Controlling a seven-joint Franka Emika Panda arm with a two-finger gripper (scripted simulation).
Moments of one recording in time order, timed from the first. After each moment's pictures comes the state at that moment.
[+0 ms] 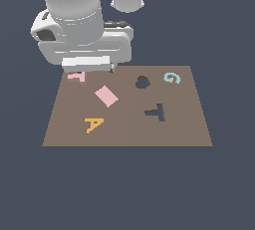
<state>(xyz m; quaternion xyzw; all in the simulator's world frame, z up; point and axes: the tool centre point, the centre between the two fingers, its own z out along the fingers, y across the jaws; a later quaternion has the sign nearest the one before) -0.045 -0.091 0.120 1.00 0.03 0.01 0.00</state>
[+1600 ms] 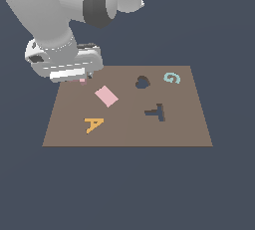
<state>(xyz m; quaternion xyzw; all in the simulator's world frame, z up) -0.087 -0.180 0.031 1.00 0.08 0.00 0.00</state>
